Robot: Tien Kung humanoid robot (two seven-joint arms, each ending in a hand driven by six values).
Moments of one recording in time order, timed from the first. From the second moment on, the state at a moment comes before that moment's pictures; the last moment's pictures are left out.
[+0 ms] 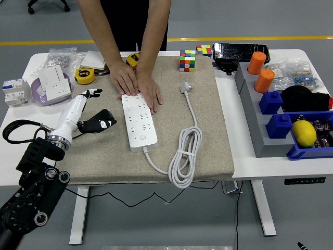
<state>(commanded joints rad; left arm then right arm) -0.22 0.04 -1.34 -1.20 2.00 0.15 0.04 0.10 -0.10 1.47 0.18 -1.51 0.02 -0.07</state>
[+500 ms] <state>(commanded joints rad) -0.28 0.00 -1.36 -1.04 2.01 0.17 0.02 0.10 -0.10 1.47 0.18 -1.51 0.02 -0.07</state>
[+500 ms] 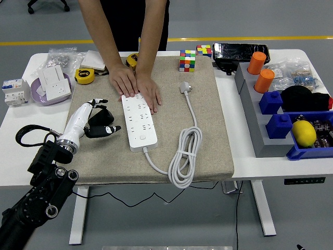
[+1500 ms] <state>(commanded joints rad) -0.33 0.00 -1.38 -0.96 2.06 0.19 0.00 0.10 -0.10 1.47 0.18 -1.51 0.02 -0.08</state>
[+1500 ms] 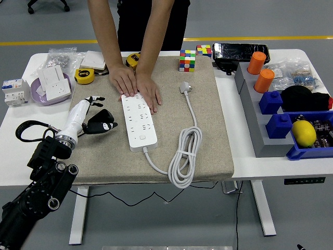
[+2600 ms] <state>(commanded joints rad) -0.36 0.00 -1.39 -0.88 2.14 0.23 0.01 0.10 -0.10 1.47 0.18 -1.51 0.02 -0.08</state>
